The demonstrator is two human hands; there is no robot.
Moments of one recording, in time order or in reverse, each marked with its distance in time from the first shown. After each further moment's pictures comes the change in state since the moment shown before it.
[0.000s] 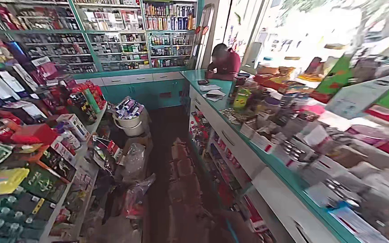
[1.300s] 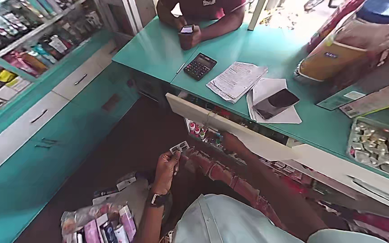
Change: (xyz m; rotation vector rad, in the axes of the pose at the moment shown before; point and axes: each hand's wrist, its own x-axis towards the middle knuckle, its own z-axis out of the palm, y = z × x) left_hand 1.014 -0.084 -0.528 -0.309 -0.330 -0.258; right_hand 0.981 0.265 -0.163 -0.179 0.288 0.950
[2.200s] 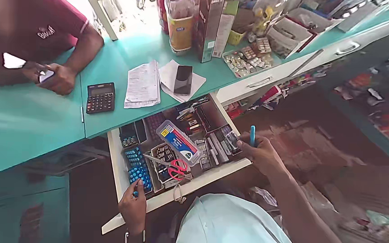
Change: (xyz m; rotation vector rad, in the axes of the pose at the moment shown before) left_hand 0.126 -0.016 -0.093 1.234 -0.239 0.668; right_hand -0.249 -0.050 0.068 1.214 1.147 0.268
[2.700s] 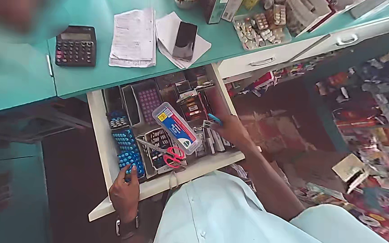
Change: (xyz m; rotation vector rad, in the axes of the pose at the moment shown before) left_hand -0.053 -0.006 -0.018 0.017 -0.189 -0.244; right_hand 0.027 0.020 0.046 -1.067 -0.251 0.084
